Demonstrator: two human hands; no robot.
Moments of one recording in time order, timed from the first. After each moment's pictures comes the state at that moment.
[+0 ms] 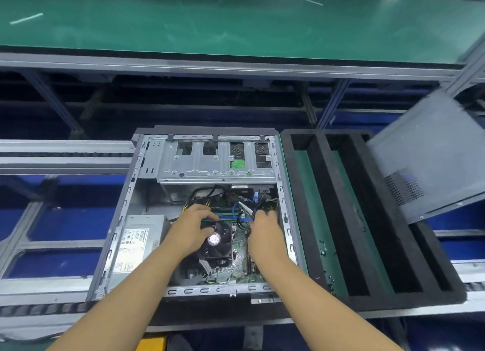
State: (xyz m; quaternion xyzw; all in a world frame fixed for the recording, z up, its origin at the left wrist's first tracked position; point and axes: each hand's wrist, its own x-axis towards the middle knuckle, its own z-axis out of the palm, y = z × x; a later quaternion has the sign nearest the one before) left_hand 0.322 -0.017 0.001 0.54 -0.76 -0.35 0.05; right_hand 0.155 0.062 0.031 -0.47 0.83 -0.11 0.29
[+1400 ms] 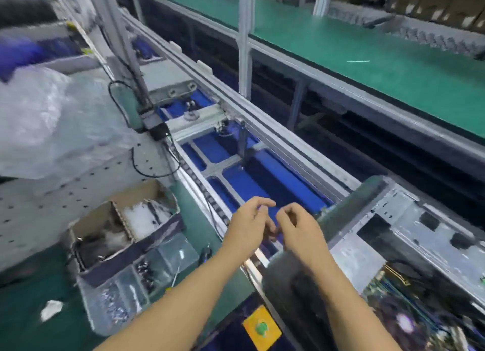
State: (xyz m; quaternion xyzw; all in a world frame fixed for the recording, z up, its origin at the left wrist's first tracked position) left_hand 0.562 0.116 0.086 0.68 -0.33 -0.37 0.54; right_hand 0.443 0.050 0.095 -0.73 0.46 -0.19 0.48
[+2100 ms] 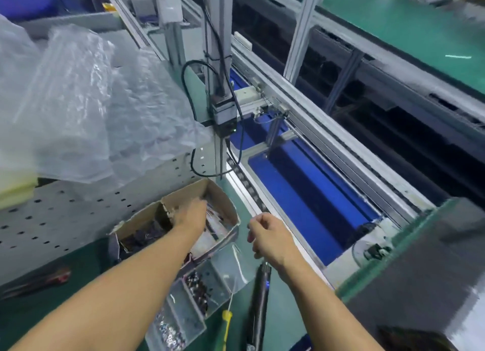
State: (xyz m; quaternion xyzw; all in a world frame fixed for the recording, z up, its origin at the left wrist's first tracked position) left_hand 0.890 0.192 -0.068 0.92 -0.36 -0.15 0.04; right_hand 0.691 0.123 0.039 -0.68 0.47 -0.04 0.56
